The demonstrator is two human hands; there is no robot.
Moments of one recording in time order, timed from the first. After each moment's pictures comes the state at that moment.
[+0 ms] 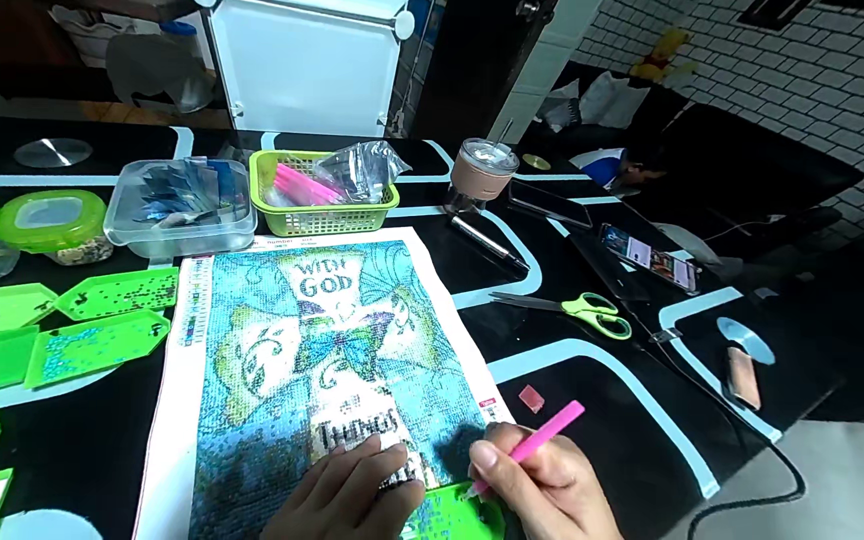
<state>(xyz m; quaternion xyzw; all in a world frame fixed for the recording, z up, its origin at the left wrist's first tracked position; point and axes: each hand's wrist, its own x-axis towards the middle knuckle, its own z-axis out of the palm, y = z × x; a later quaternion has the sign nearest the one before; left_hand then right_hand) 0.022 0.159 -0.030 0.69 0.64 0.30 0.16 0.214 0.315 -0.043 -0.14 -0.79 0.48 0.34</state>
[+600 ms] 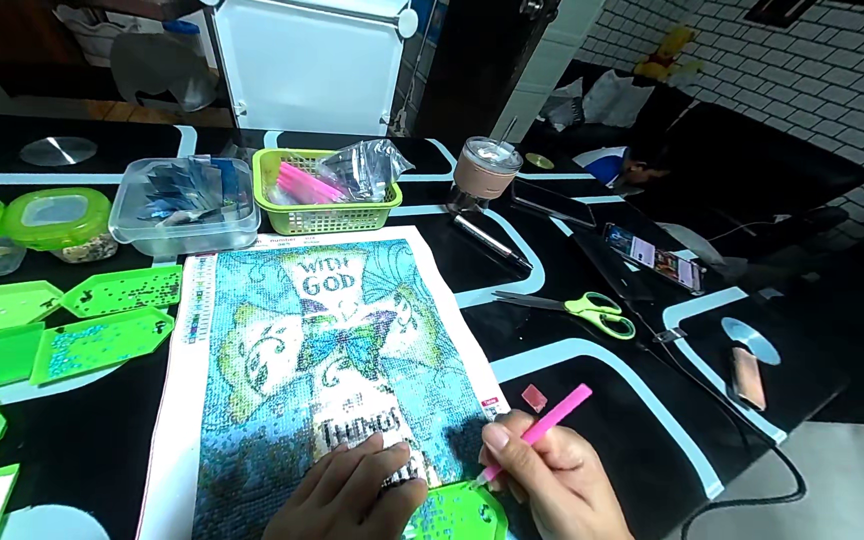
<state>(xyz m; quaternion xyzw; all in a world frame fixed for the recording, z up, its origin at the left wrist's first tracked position) 0.022 0.160 -0.029 0.69 0.64 0.30 0.15 0.214 0.316 -0.043 -0.19 -0.75 0.53 0.36</state>
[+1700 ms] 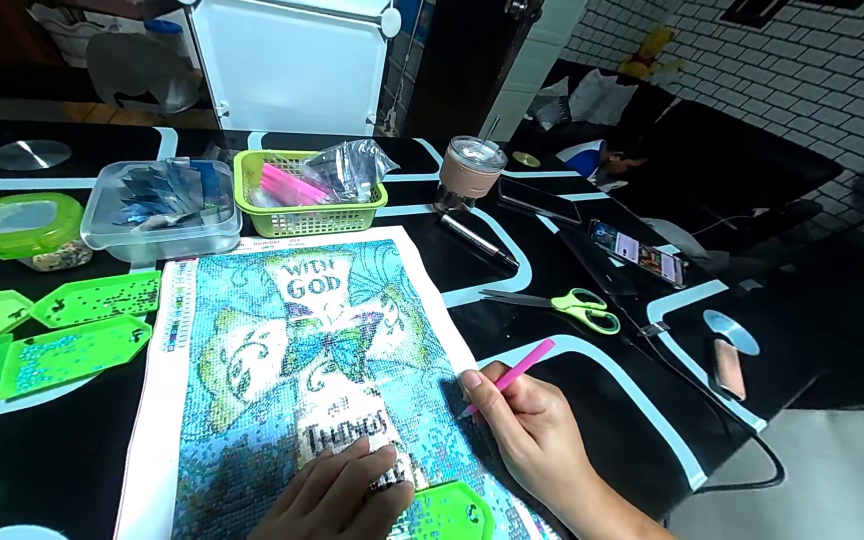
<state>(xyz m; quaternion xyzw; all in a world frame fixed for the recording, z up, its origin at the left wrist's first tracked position) 0.021 0.159 -0.027 0.70 0.64 0.29 0.17 0.200 0.350 -0.050 -0.24 -0.82 0.34 0.38</state>
